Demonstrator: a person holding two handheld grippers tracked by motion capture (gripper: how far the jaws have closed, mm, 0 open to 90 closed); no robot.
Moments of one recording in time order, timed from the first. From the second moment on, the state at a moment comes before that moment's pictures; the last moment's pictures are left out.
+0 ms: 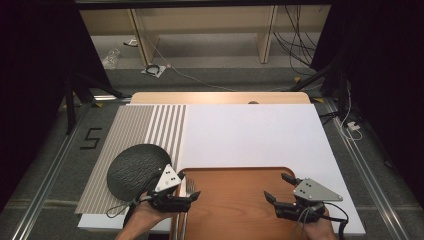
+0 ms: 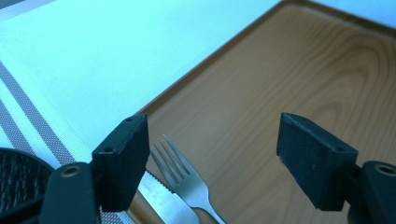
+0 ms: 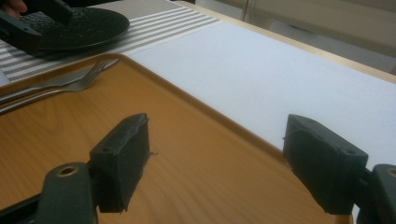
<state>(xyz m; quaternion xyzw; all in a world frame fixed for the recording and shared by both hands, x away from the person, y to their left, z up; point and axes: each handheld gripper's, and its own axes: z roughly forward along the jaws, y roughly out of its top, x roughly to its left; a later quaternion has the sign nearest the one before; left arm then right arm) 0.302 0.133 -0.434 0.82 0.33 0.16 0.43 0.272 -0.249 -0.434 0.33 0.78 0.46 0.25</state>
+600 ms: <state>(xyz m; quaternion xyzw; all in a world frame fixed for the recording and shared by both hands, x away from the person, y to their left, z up) 0.304 0.163 -0.437 0.77 0.40 0.17 0.46 0.277 -0.249 -0.435 0.33 0.78 0.47 0.25</state>
